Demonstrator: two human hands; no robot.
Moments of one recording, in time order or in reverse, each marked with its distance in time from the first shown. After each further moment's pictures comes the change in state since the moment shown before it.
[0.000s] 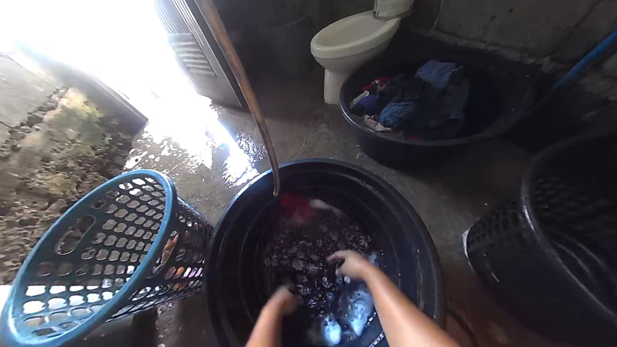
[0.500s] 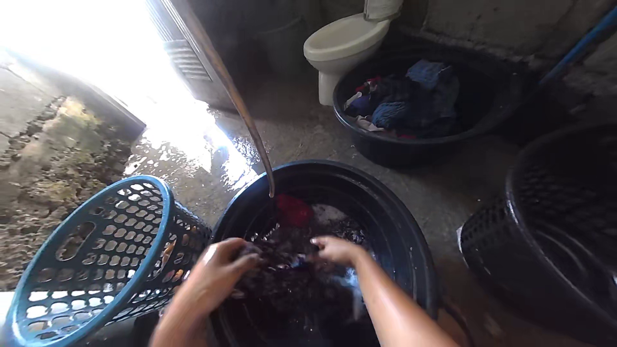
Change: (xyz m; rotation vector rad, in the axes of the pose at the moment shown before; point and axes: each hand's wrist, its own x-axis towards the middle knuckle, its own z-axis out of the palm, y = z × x) left_hand -0.201 0.054 -0.140 -0.243 0.545 0.449; right_hand -0.046 -0.074 -0.033 0.243 -0.102 -0.274
